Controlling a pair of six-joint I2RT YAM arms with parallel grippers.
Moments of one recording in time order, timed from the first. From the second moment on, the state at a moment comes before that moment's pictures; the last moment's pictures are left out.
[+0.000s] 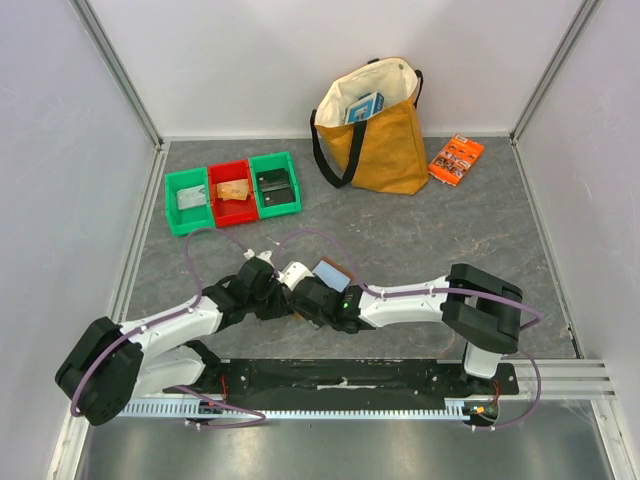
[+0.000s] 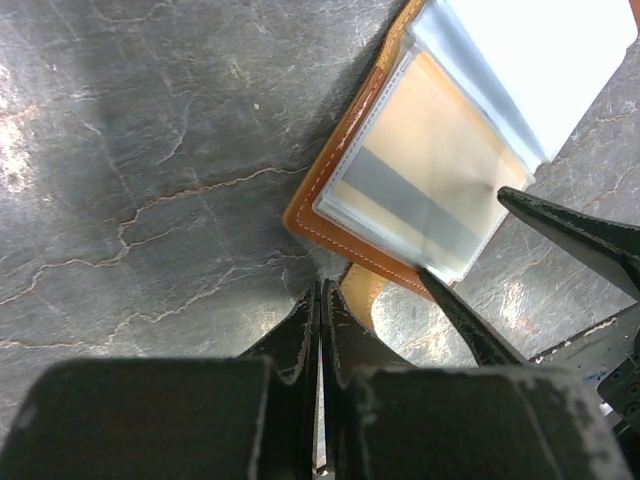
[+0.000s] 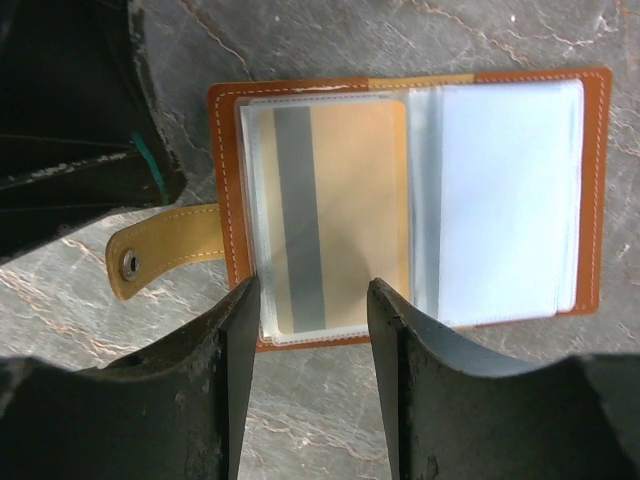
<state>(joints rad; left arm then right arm) -0.67 1.10 0.37 -0.19 0.08 -0.78 1.24 1.77 0.98 -0.13 0.37 0.21</state>
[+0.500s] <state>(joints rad) -0.67 1.07 0.37 -0.21 0.08 -0.79 1.21 1.71 1.01 -0.20 0.43 0.19</state>
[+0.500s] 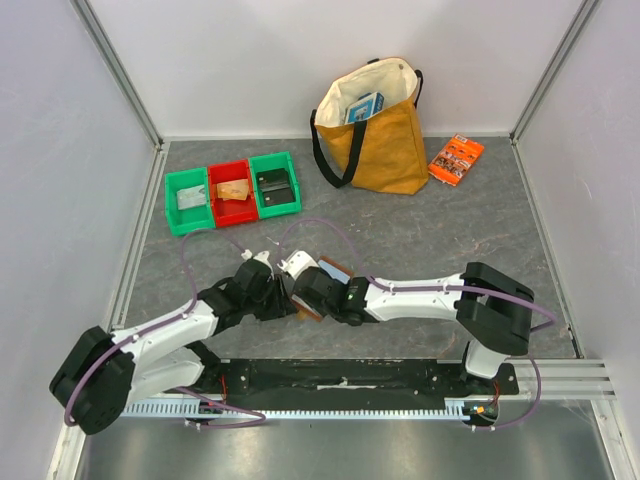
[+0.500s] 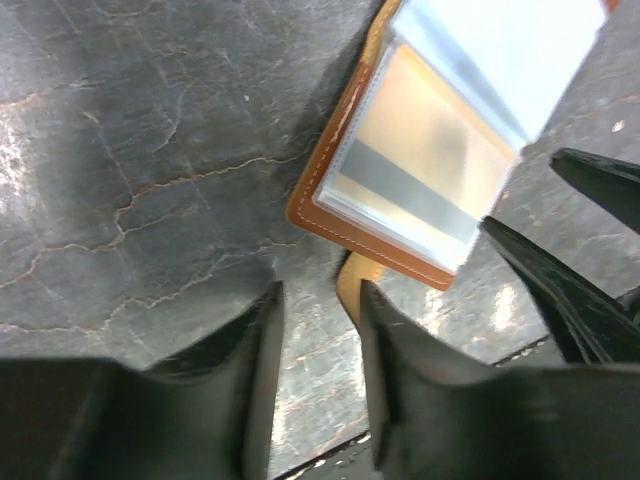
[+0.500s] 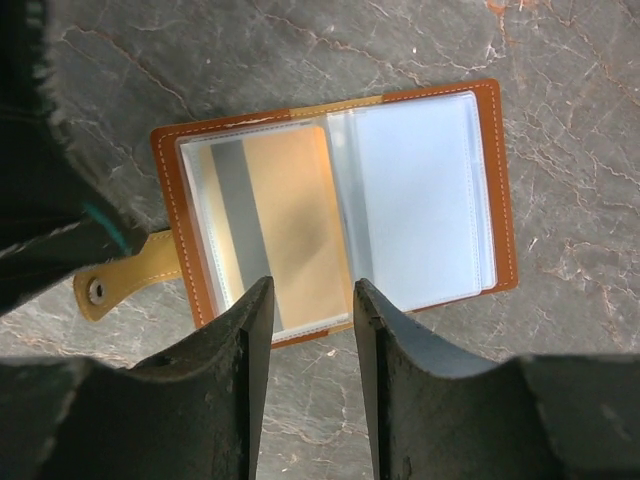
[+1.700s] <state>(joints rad) -0.61 1.11 0.49 -0.16 -0.04 -0.81 1.09 1.66 0.92 -0.11 0.18 0.26</state>
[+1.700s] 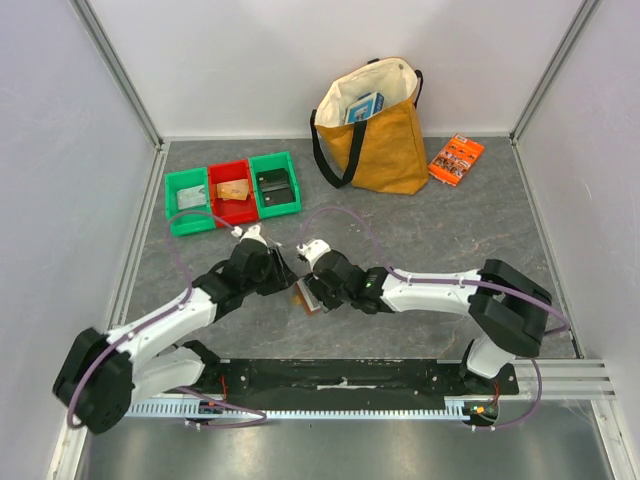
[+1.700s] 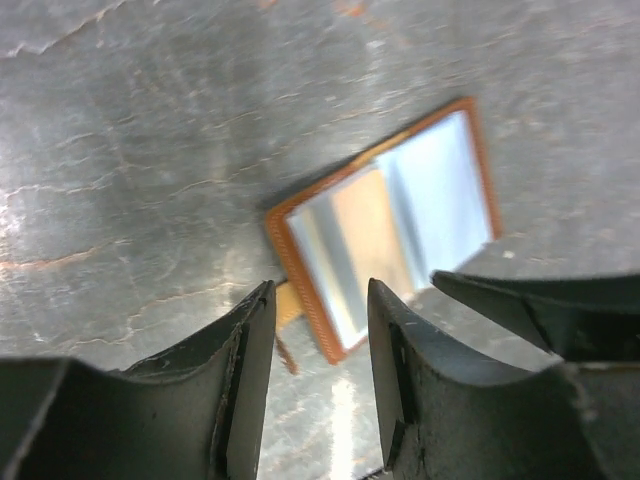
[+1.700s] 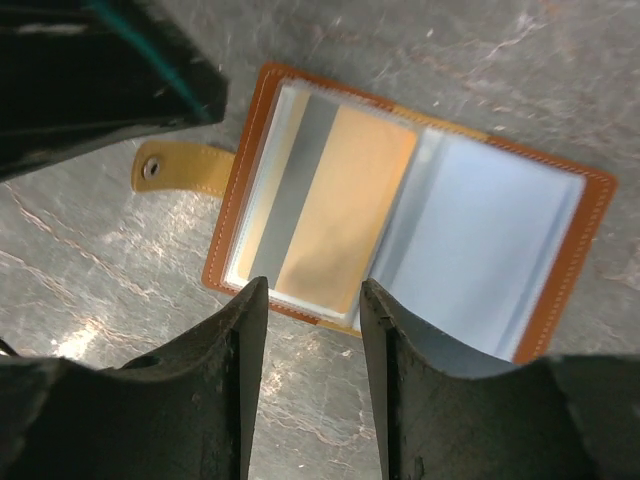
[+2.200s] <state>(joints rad) -0.64 1.10 0.47 -0.13 0.21 -0.83 1.03 1.59 0.87 -0.01 0.10 0.24</state>
